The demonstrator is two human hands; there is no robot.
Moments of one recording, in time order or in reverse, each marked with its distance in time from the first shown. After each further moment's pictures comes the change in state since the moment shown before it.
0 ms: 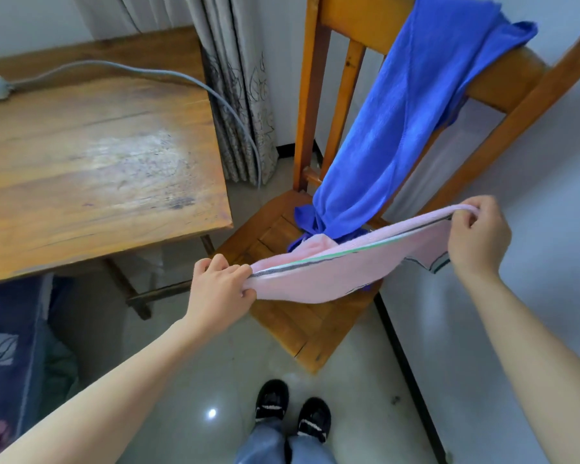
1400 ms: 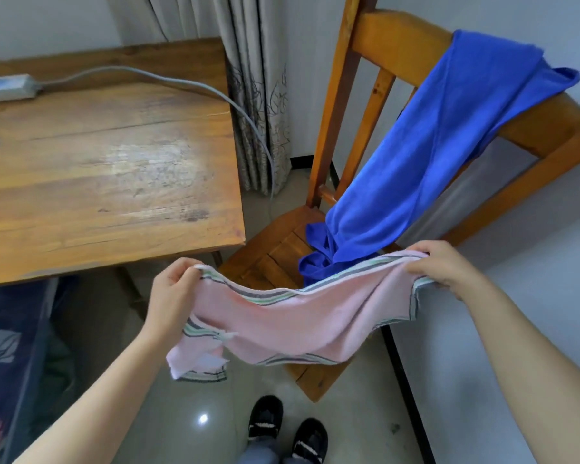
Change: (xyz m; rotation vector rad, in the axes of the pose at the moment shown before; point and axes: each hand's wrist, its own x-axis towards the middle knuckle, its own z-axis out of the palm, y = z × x) left_hand 0.001 -0.033 -0.048 -0.979 0.137 -0.801; right_hand 0.020 -0.013 0.041 -0.028 -0.832 0.198
